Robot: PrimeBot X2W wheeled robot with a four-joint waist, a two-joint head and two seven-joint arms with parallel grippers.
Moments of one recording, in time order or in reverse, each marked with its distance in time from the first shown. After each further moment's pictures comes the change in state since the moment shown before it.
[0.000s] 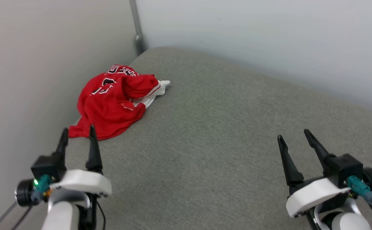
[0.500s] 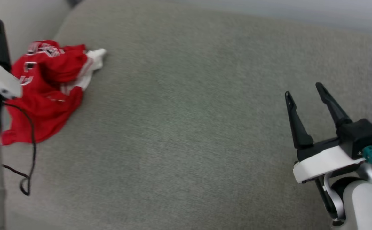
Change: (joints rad) left arm -0.496 0.271 0.134 0.091 -0.145 -0.074 0.368; right arm -0.161 -0.035 0.018 -0.104 -0.056 0.000 0.042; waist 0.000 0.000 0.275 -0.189
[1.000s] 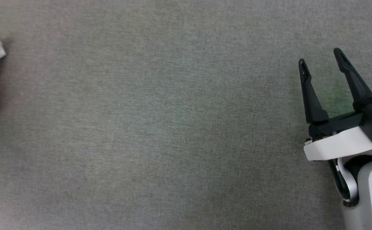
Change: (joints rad) left arm -0.070 0.211 0.110 0.203 -0.225 0.030 0.710; right arm -0.108 -0.037 -0.007 -0.051 0.017 0.000 -0.022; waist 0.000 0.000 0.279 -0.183
